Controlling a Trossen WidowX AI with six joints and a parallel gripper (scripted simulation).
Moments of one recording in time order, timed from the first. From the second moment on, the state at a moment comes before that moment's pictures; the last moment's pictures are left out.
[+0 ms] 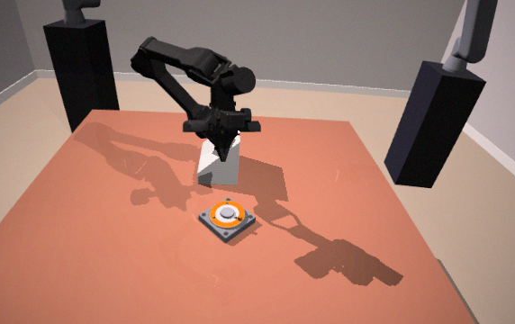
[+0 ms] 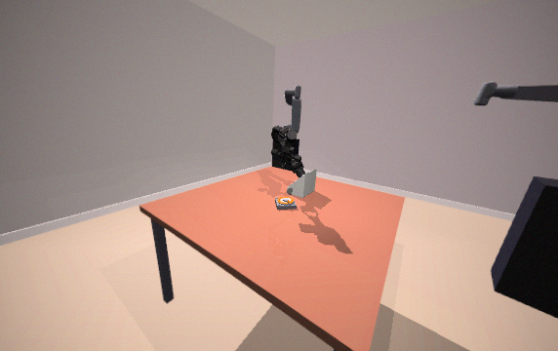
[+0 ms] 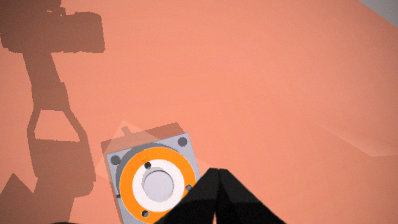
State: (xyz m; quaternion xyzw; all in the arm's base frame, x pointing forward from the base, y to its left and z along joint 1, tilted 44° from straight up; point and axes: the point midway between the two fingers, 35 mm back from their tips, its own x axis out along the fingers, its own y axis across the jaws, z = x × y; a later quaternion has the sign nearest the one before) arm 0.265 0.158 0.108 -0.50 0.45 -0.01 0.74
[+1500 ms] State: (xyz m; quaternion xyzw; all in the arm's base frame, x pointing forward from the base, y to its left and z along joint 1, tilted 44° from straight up) arm 0.301 0.062 -0.074 -0.32 0.63 -0.21 0.68
